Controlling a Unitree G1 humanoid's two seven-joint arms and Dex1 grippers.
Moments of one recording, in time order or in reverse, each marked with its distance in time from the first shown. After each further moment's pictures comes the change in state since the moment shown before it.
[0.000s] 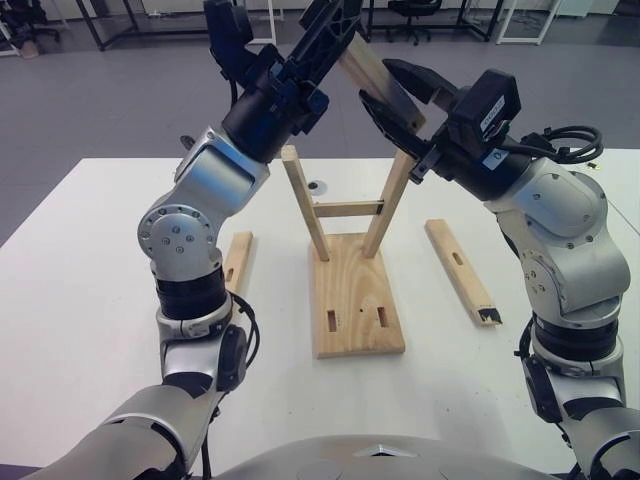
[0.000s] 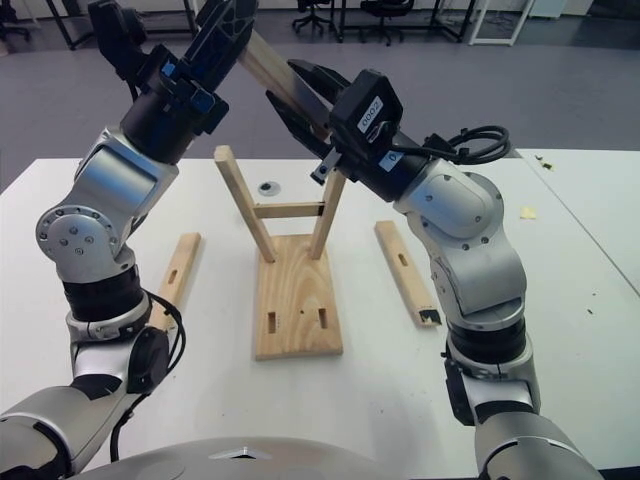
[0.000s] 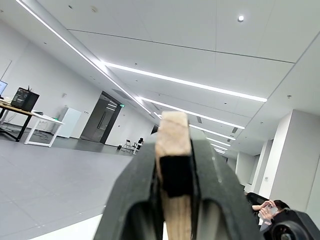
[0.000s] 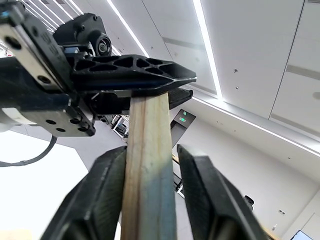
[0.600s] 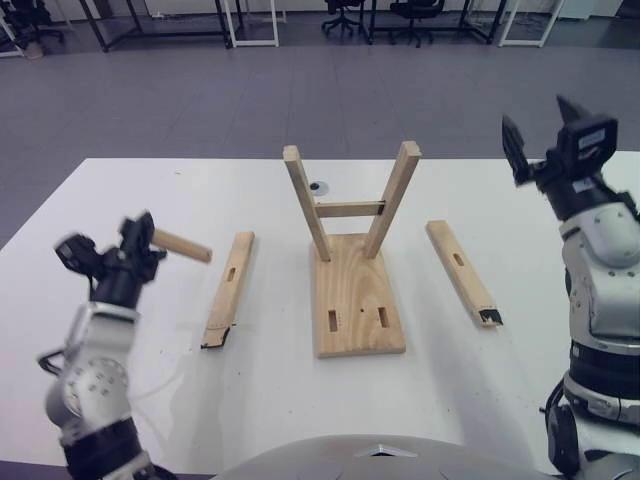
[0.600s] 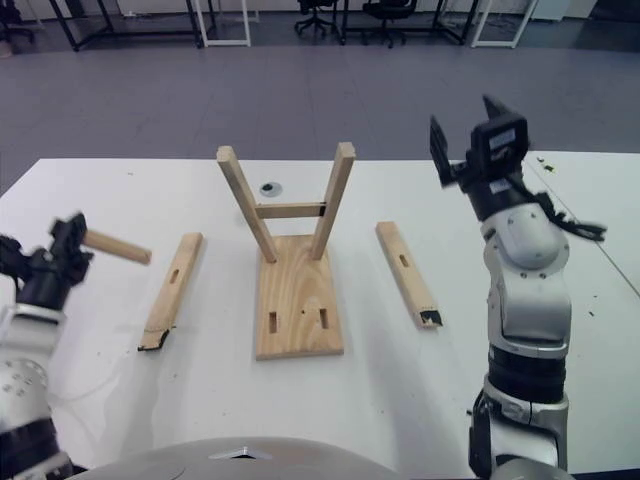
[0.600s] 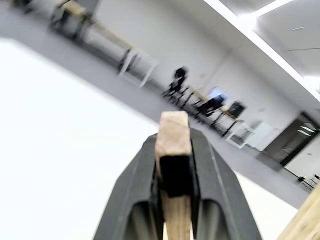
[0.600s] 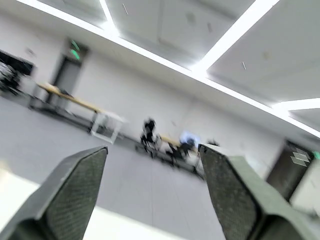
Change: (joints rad) left arm 0.837 0.063 0.377 0.065 0.385 -0.291 -0.088; right arm 0.370 0.006 -0.324 0.267 -0.164 -0.158 -0.241
